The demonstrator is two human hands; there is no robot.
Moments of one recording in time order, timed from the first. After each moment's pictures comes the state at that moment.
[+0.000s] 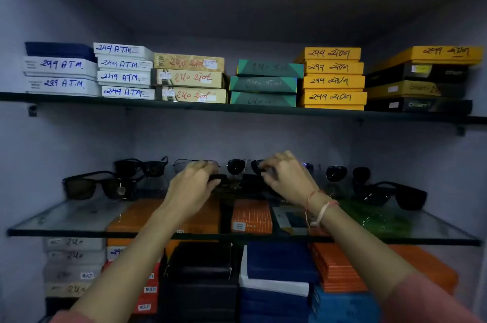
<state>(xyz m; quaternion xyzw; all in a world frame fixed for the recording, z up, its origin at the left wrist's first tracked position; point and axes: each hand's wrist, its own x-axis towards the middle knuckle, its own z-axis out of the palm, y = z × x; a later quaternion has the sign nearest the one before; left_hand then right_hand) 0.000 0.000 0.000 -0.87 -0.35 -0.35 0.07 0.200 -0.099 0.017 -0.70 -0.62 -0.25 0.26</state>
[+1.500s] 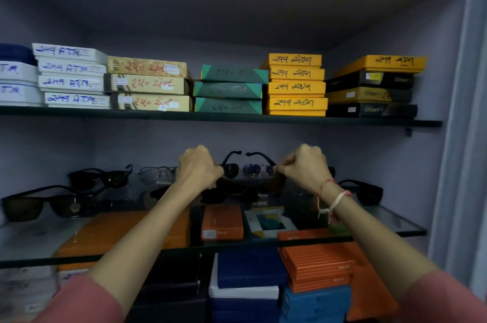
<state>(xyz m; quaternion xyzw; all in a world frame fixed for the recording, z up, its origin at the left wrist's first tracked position) 0.068 -0.031 0.056 -0.84 -0.38 -0.37 -0.16 0.247 -0.158 0.051 -0.78 -0.46 -0.21 0.37</state>
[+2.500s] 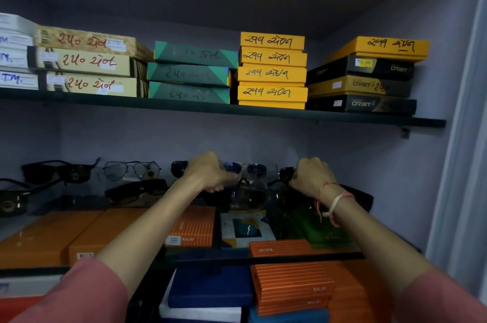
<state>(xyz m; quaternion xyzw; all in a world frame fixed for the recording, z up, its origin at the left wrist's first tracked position) 0.163 -0.023 0.042 -0.87 -0.38 -0.24 -0.20 0.337 -0.161 0.038 -0.88 -0.43 -0.14 0.17</state>
